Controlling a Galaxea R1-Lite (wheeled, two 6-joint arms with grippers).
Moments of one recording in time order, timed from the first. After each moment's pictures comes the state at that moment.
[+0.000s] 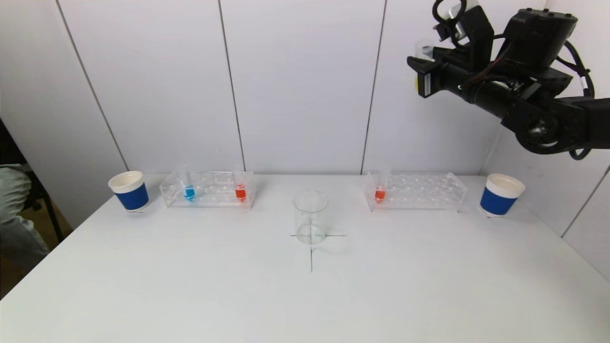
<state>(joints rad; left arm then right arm) 0.00 0.00 0.00 0.00 0.00 0.00 0.25 1.96 -1.52 -0.63 0.09 -0.43</state>
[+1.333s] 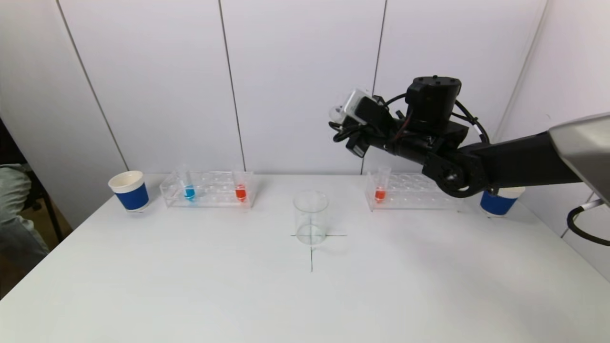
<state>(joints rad) 0.00 0.00 0.00 0.00 0.00 0.00 0.43 2.13 -1.45 -0.68 0.29 -0.84</state>
